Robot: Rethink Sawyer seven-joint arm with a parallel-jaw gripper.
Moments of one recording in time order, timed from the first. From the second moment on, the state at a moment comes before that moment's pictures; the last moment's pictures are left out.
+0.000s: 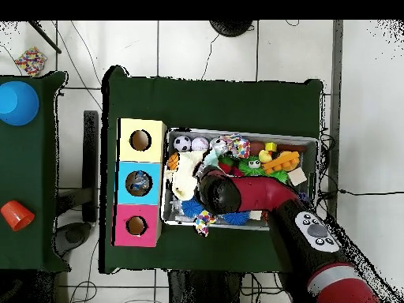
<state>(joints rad) -0.55 -0.55 0.34 1.77 -0.42 0.26 2.25</state>
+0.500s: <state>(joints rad) -0.55 -0.55 0.33 1.77 -0.40 0.25 2.25</state>
